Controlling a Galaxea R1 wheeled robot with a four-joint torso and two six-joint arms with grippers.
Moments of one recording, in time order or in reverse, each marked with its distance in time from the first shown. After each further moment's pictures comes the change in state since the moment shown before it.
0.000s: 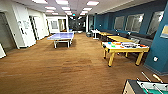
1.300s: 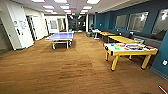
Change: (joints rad) left arm -0.002 0.004 0.000 0.000 0.000 0.000; right arm 0.001 -0.001 0.000 0.000 0.001 0.000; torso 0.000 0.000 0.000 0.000
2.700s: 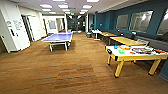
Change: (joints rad) left arm 0.000 0.000 0.000 0.000 0.000 0.000; right arm 0.000 -0.001 0.000 0.000 0.000 0.000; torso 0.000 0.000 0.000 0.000
